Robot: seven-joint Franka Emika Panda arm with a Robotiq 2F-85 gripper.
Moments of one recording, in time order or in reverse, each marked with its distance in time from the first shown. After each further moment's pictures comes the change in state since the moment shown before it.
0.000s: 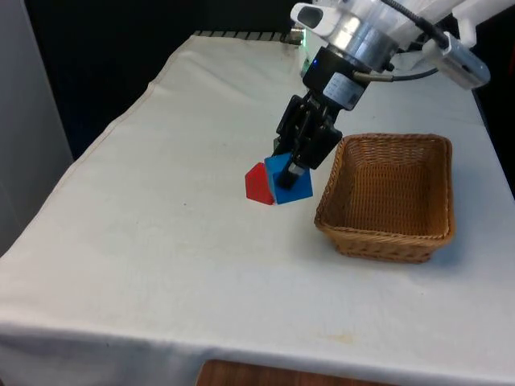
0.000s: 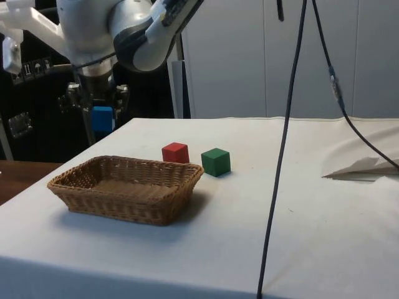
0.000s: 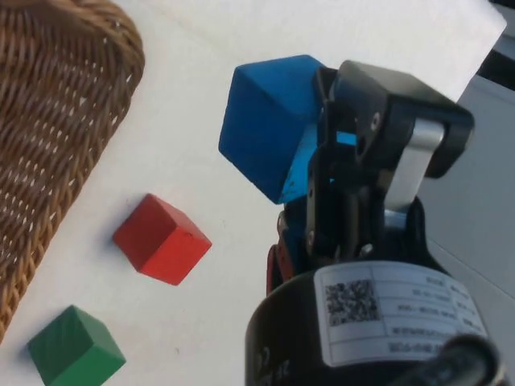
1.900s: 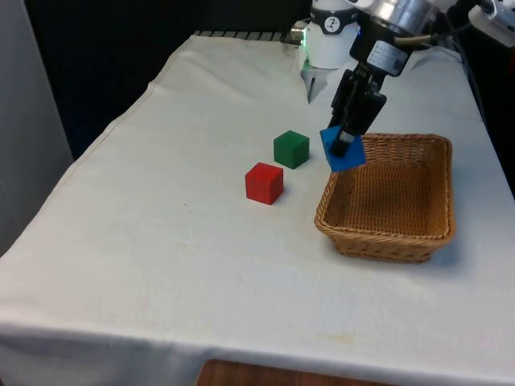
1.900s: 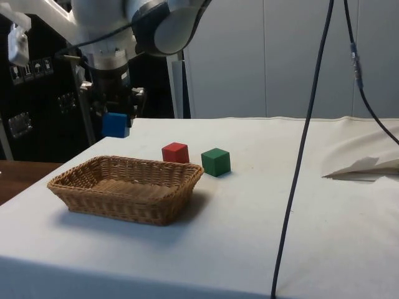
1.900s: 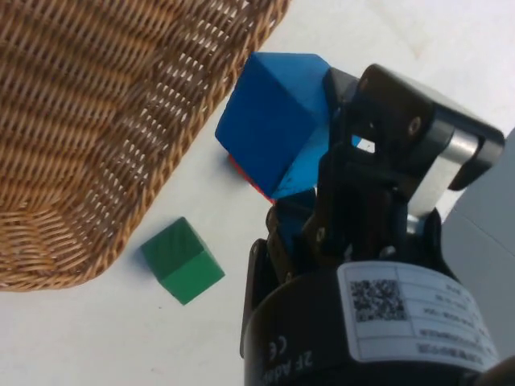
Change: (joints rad) arm -0.003 -0.187 0.103 -0.251 0.087 -0.016 0.180
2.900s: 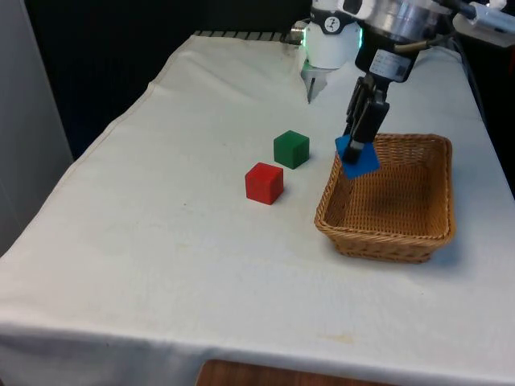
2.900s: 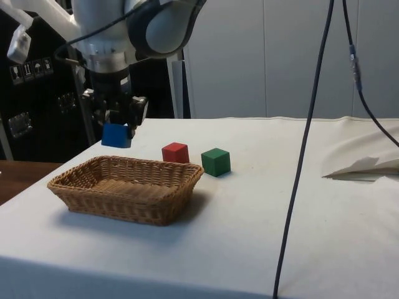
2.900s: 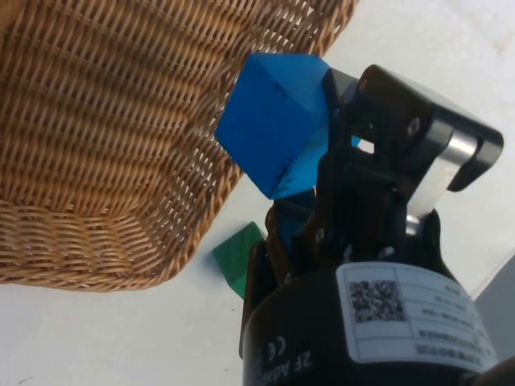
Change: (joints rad) arm -0.005 0.011 0.009 -0.011 0.169 0.024 -0.001
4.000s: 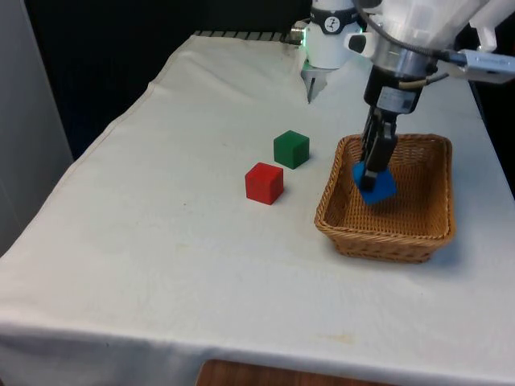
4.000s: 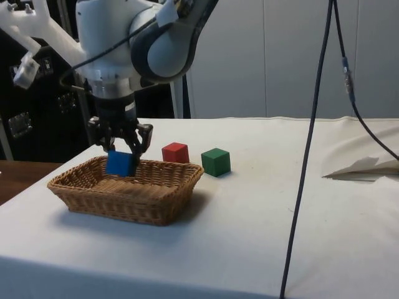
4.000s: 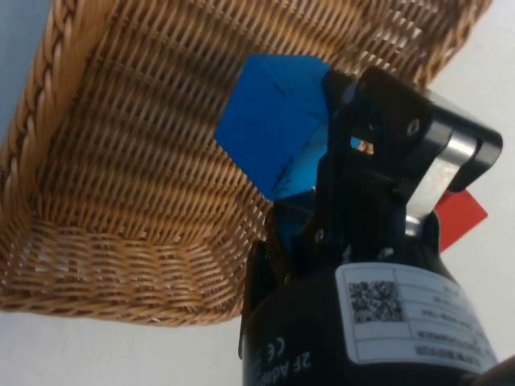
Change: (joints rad) arm -0.001 0.075 0.014 -0.022 0.096 0.085 -0.002
